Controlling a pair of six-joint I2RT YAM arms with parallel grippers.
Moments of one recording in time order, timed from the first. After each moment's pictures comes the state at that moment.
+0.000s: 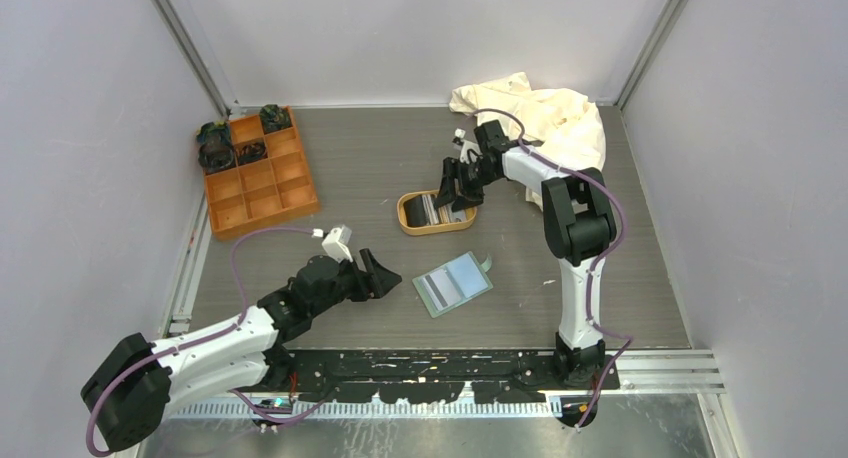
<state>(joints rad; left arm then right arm) -0.80 0.89 0.23 0.24 -0.03 -0.87 0.32 2.12 1.55 -0.56 -0.63 0.25</state>
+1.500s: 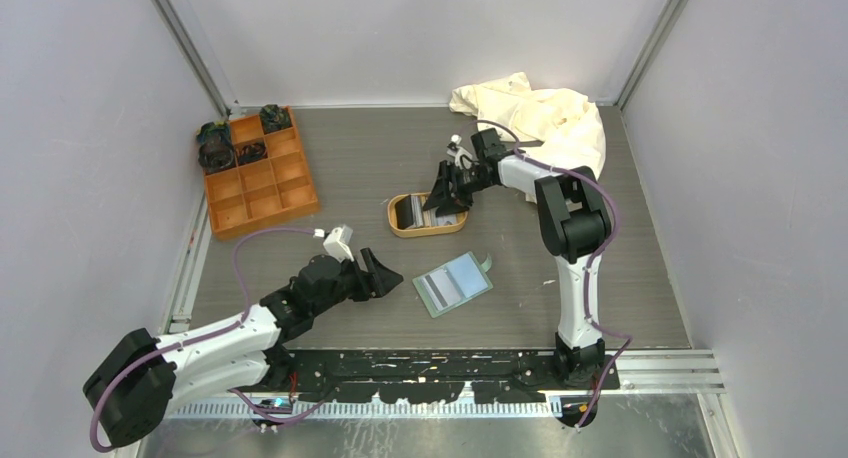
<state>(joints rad) -0.80 0.92 0.23 0.27 -0.03 -0.90 0.33 2.16 1.49 -0.39 -0.86 0.42</state>
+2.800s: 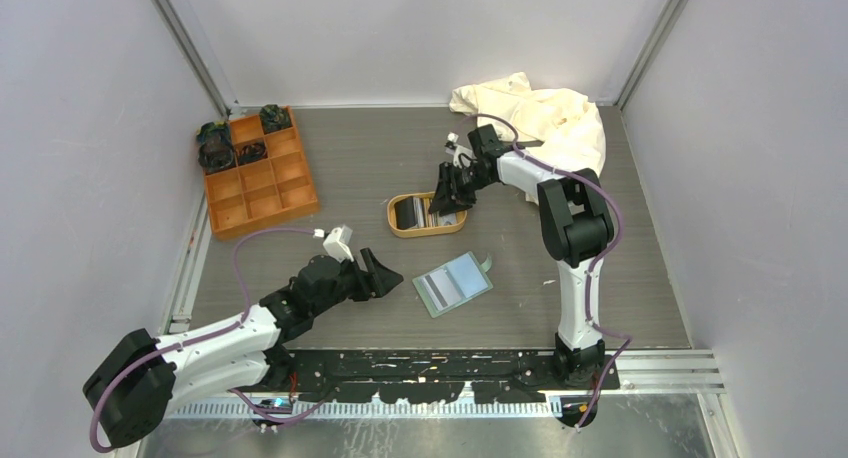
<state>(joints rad) -0.80 0.92 0.23 0.27 -0.03 -0.90 0.35 2.12 1.52 -0.51 -0.72 0.29</state>
